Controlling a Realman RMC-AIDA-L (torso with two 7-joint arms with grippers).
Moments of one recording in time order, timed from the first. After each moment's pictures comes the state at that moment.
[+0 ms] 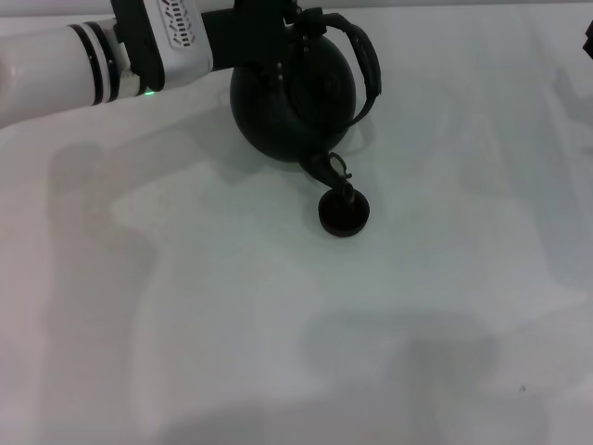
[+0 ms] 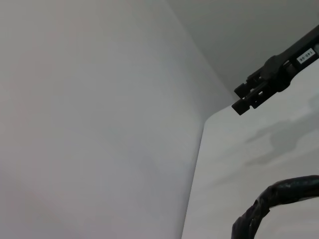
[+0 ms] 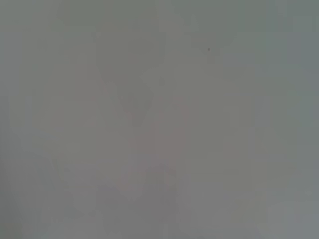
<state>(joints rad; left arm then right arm) -1.00 -2.07 2.84 -0.14 -0.44 1.07 -0.25 0.55 2.02 -0.68 0.01 2.41 0.97 -2.72</state>
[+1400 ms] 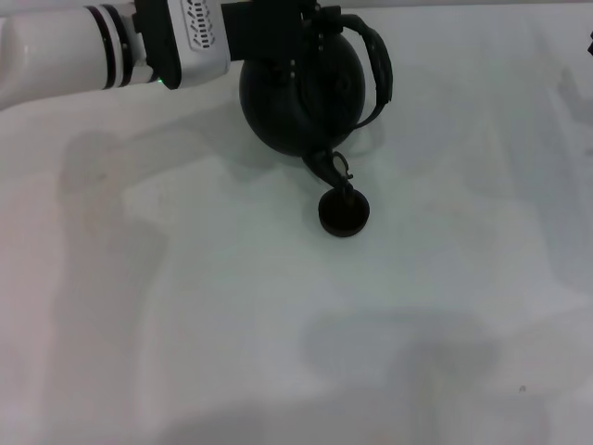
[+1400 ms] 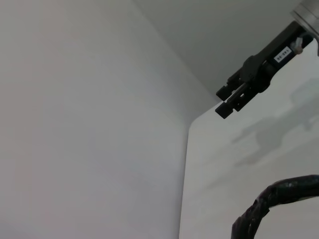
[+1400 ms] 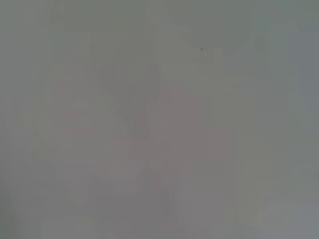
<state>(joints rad) -1.04 -2.07 2.84 -0.15 -0.38 1.07 -0.21 0.54 2.02 -0.67 0.01 2.41 0.97 -2.72</state>
